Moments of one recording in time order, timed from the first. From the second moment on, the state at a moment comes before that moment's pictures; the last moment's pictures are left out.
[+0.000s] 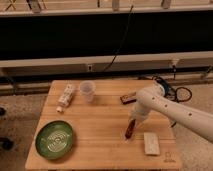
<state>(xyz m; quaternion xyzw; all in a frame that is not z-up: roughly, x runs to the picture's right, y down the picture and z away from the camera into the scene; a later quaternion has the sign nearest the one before) 0.169 0.196 0.810 -0.28 -0.21 -0.36 0.87</state>
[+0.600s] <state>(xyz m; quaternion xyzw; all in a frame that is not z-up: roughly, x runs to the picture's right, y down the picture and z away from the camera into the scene) 0.190 0.189 0.813 -0.28 -0.21 -0.36 0.87</state>
